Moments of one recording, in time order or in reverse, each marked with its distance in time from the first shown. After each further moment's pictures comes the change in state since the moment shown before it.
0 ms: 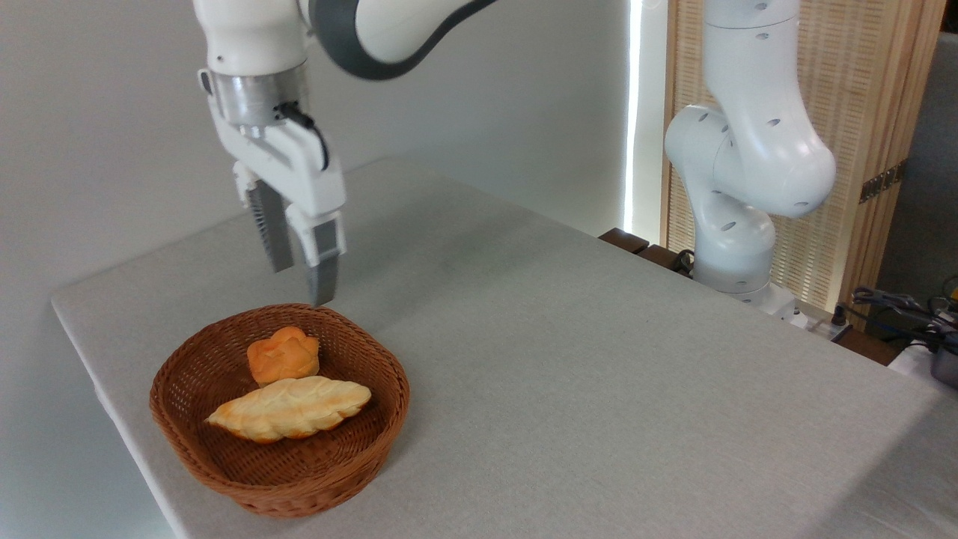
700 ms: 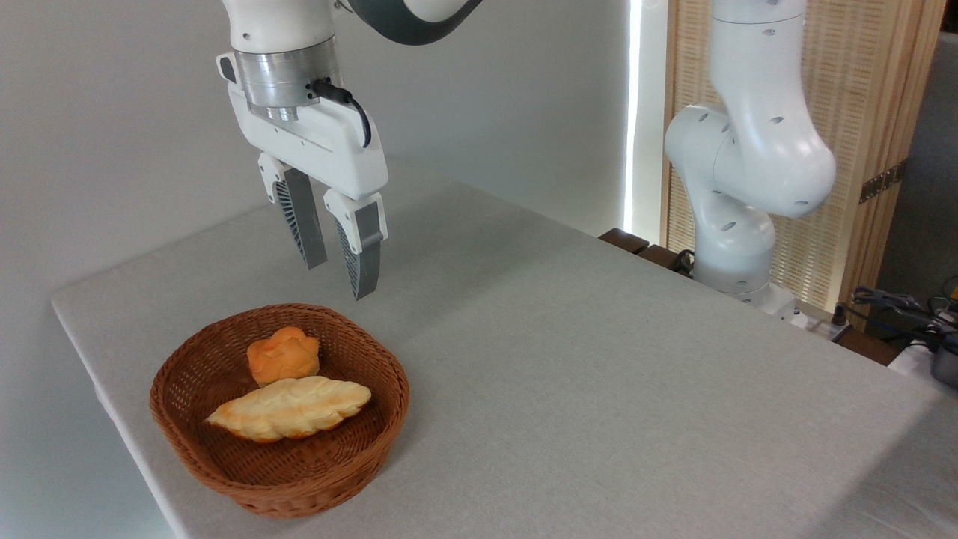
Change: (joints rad) arm 0.002 -0.074 0.077 0.000 0.028 -0.150 0.002
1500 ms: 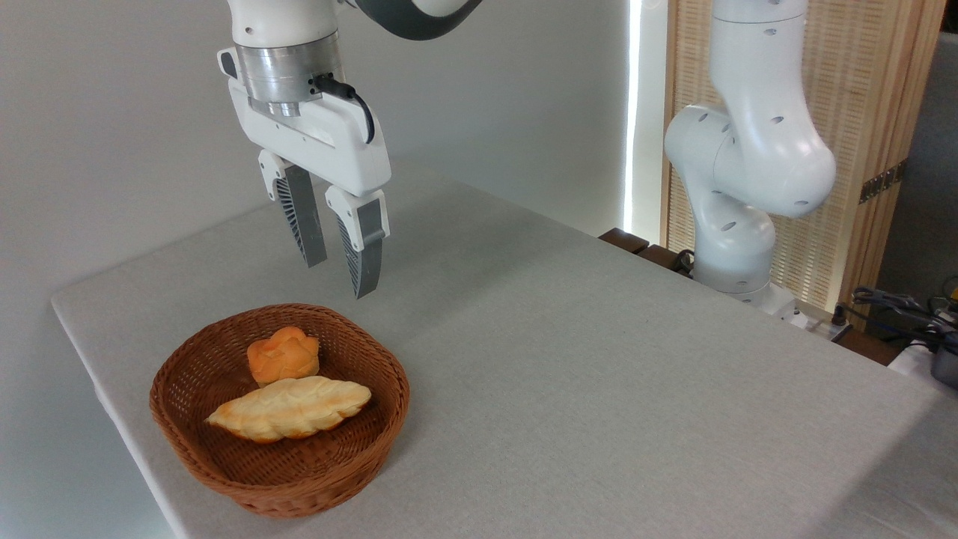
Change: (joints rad) arm 0.003 -0.008 0.008 0.000 0.000 0.000 0.000
